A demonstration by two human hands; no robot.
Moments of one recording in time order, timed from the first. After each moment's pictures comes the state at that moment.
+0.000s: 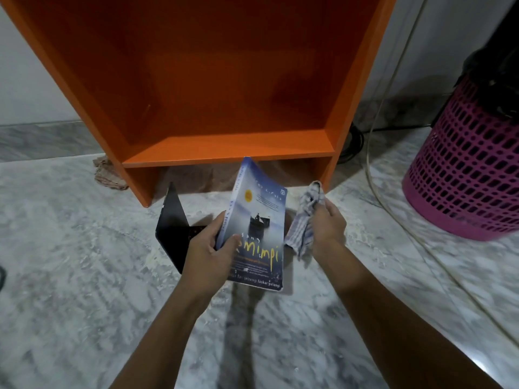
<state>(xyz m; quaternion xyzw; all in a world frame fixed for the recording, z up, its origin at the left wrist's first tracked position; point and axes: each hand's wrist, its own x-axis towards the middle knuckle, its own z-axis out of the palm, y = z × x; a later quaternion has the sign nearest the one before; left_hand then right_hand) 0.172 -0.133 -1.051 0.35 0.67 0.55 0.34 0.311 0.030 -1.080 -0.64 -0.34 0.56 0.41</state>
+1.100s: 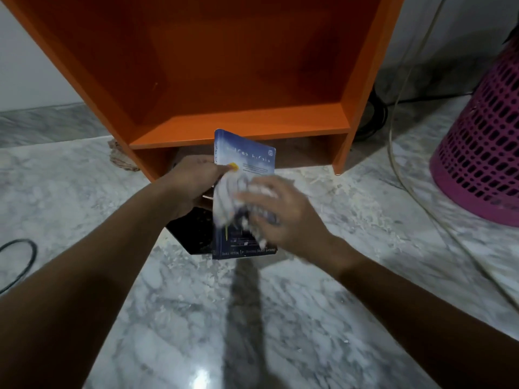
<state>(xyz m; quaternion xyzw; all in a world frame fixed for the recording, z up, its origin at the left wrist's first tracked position) 0.120 -0.066 -0.984 0.27 0.76 0.41 0.43 0.292 -0.006 -1.062 -0.05 -0.88 0.21 0.41</state>
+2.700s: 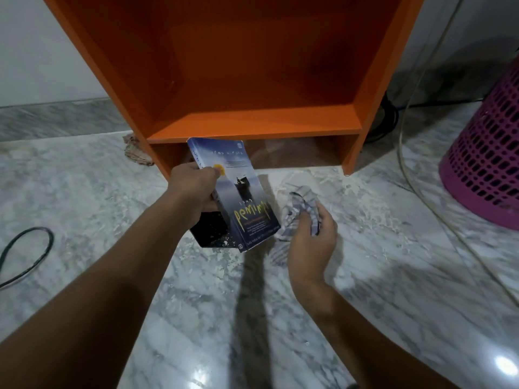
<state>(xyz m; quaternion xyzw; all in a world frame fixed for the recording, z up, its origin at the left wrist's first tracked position) 0.116 -0.094 -0.996 0.13 0.76 0.54 0.34 0.281 -0.065 -1.105 -0.55 -0.42 0.50 0.52</state>
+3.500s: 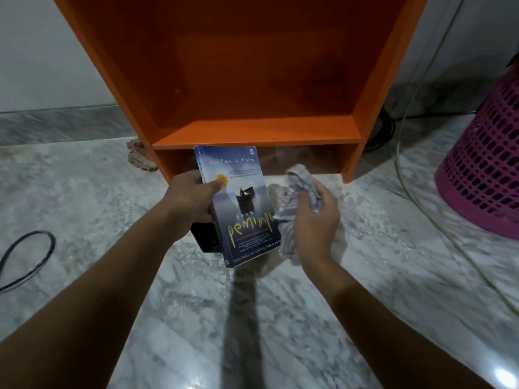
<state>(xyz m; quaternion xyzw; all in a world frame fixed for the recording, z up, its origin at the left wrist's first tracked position) 0.109 -0.114 -0.994 0.21 0.76 0.49 0.36 0.277 -0.039 -1.064 -0.49 -0.48 0.52 0.50</state>
